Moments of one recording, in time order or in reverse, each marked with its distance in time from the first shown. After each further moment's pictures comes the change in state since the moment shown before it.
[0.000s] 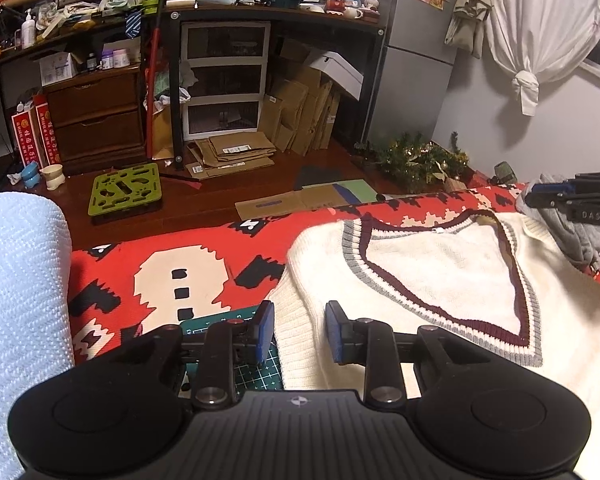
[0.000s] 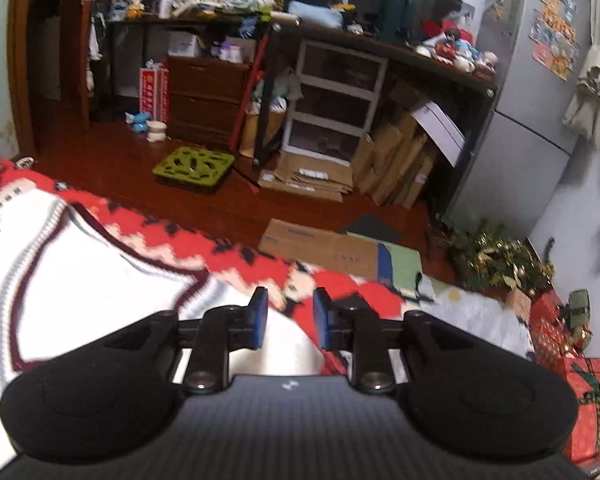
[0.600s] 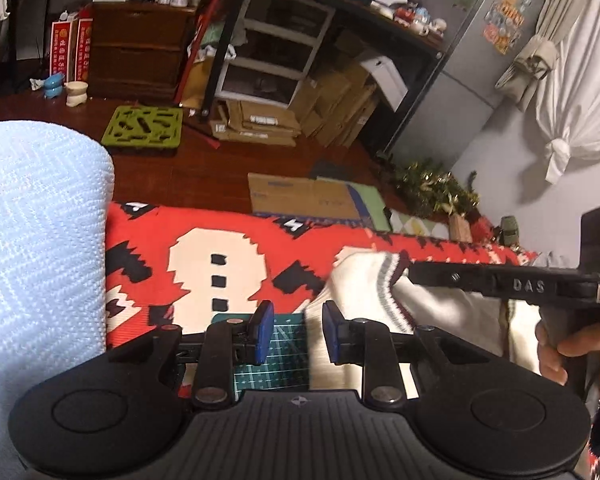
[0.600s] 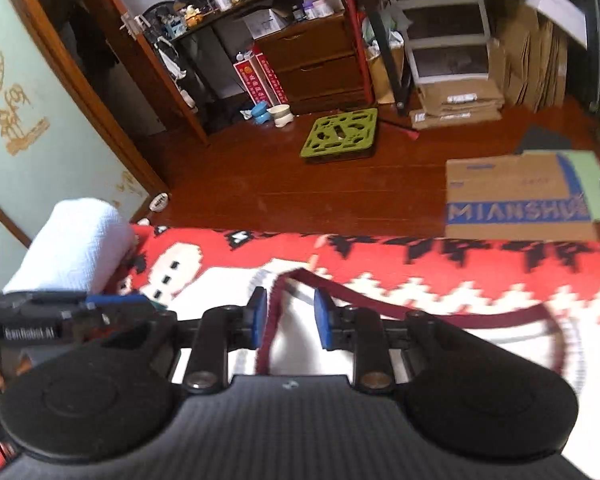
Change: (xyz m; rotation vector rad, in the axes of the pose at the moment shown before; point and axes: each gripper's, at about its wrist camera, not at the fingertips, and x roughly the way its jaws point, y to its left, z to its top) left arm 0.003 0.047 0.019 -0.287 0.087 -0.048; right arm 0.093 0.110 0.058 0.336 0.164 0.503
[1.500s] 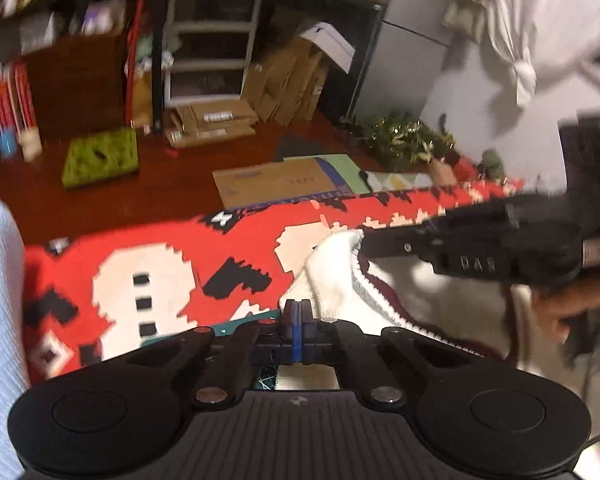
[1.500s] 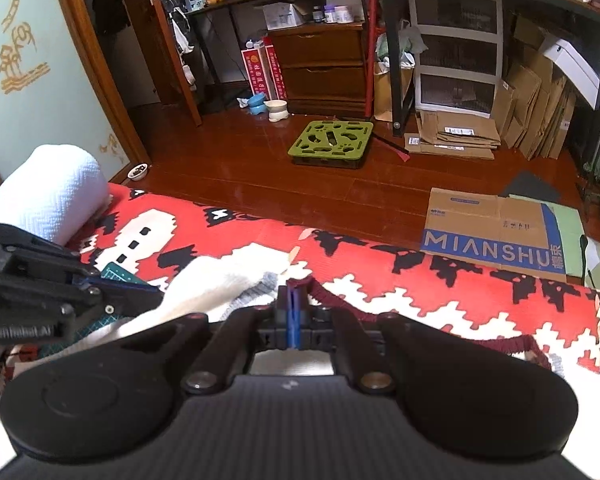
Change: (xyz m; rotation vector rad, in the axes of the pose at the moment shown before) left arm 0.025 -0.050 -0.009 0.299 0.002 0.037; right arm 0.015 0.013 -0.015 -0.227 0.004 -0.120
